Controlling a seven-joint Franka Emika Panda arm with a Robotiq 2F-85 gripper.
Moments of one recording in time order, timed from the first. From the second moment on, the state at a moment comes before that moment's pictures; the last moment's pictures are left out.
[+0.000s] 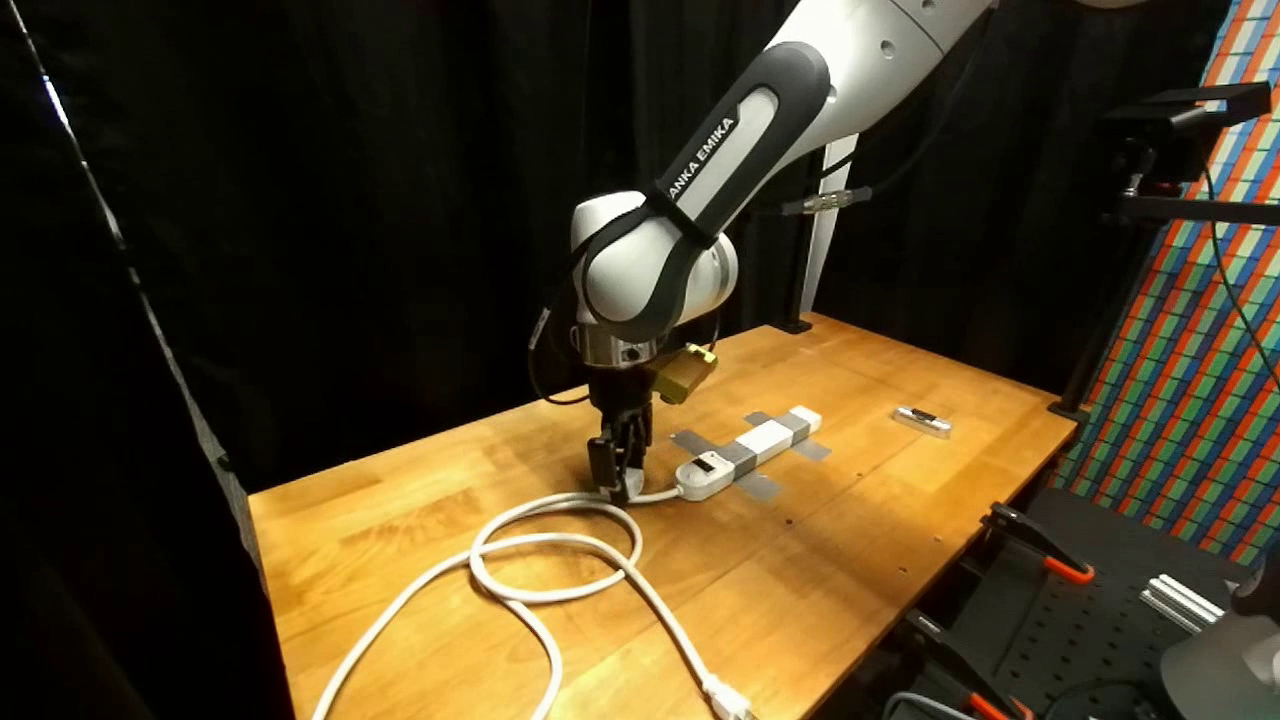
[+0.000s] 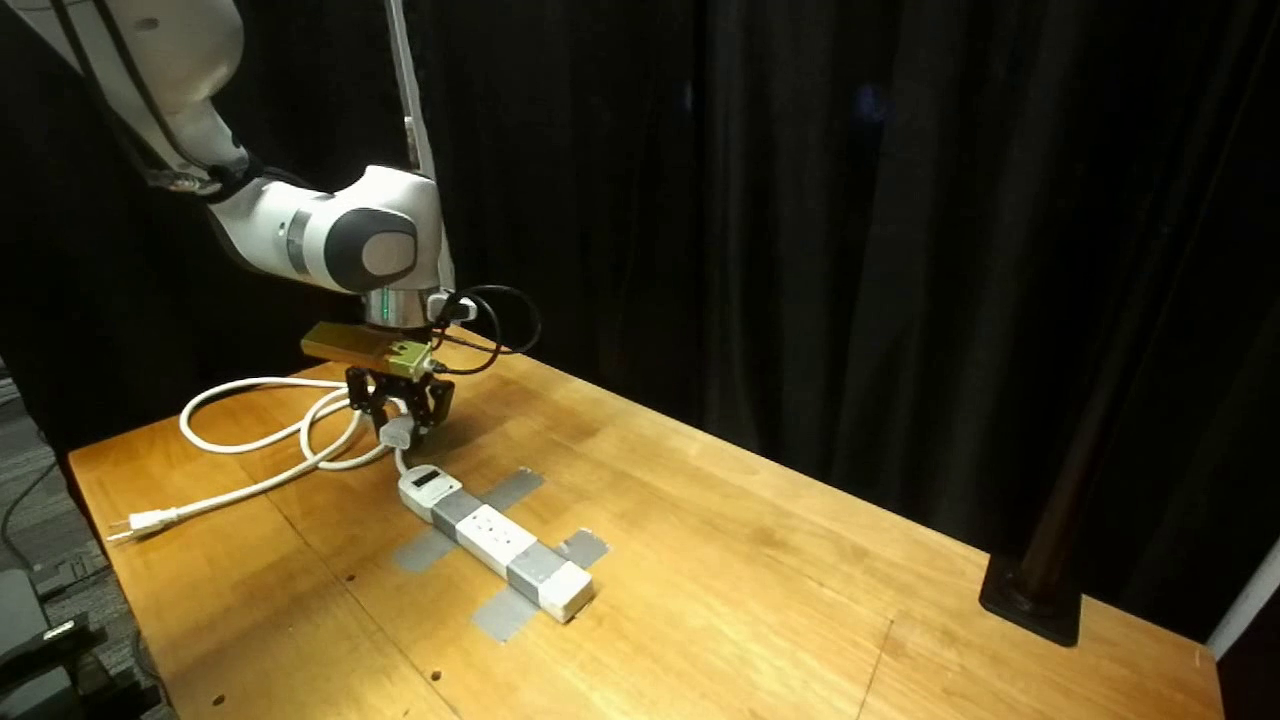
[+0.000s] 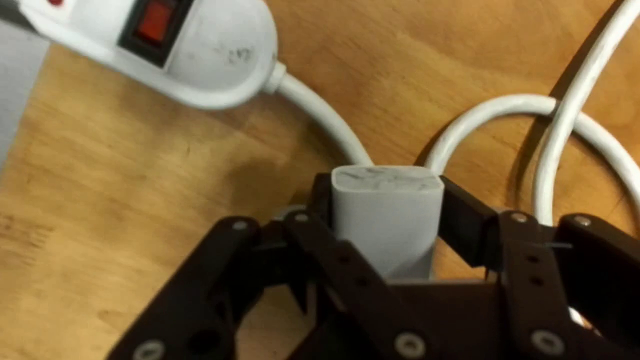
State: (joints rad) arm 0.13 0.66 0.20 -1.92 -0.05 2.41 -0.19
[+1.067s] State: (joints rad) arm 0.13 0.58 0.17 -2.02 -0.08 2.56 -0.20
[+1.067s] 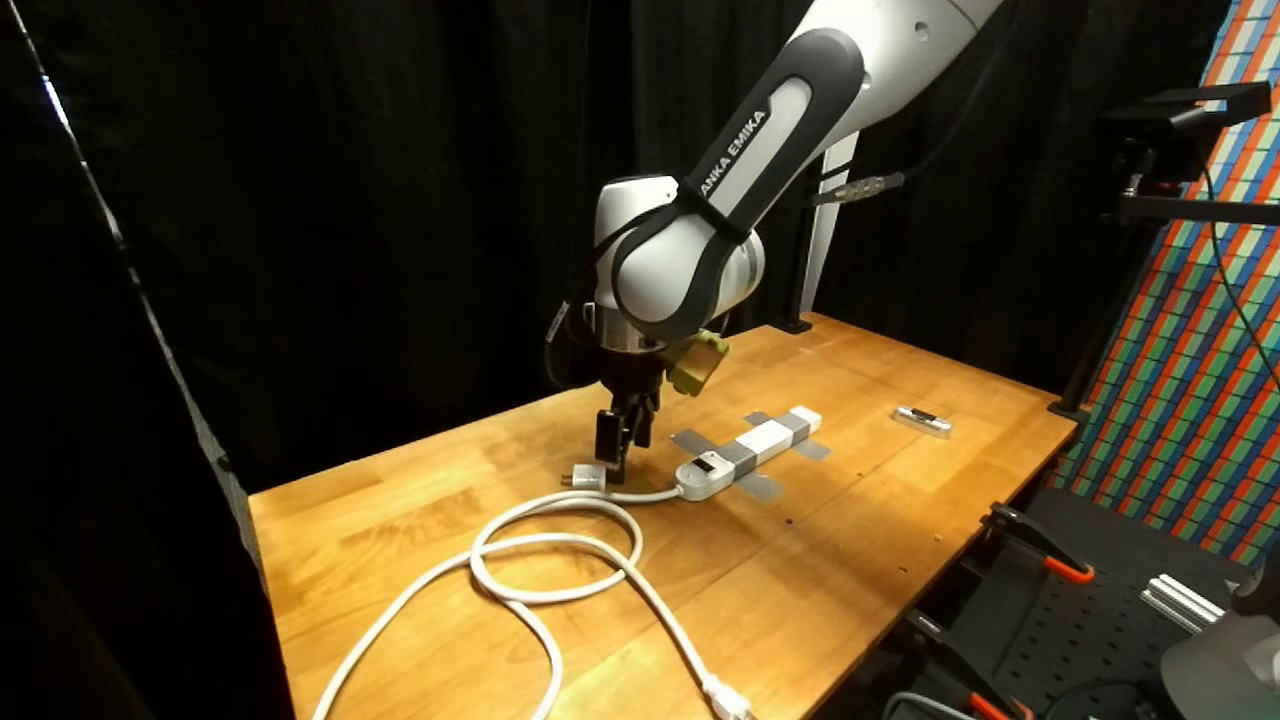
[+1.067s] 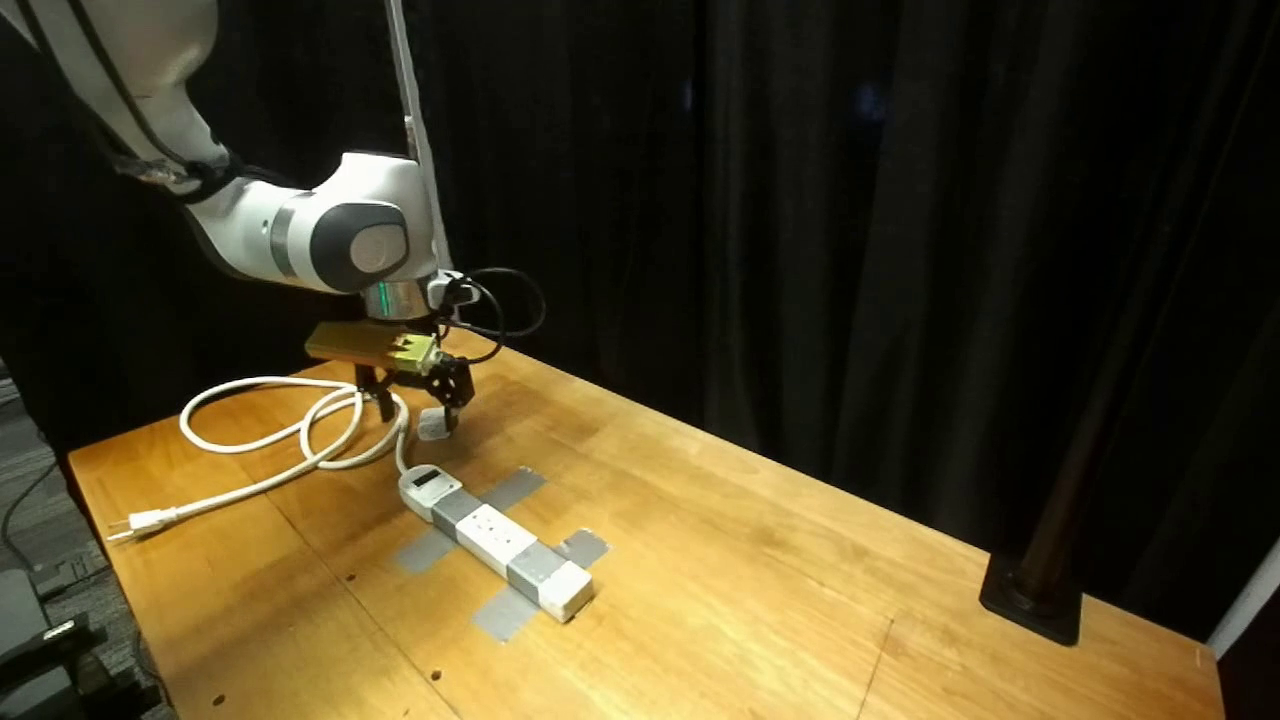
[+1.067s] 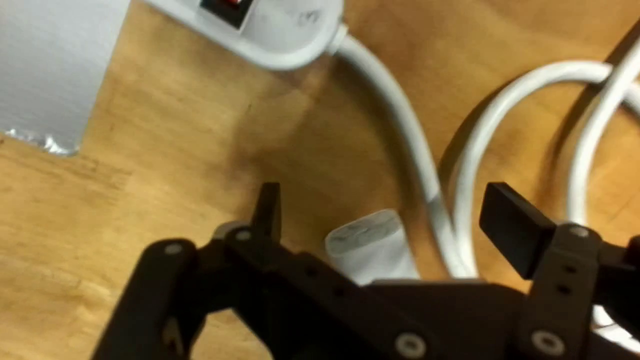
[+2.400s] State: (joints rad) arm -0.08 0.50 0.41 -2.22 0.25 2.81 -0.75
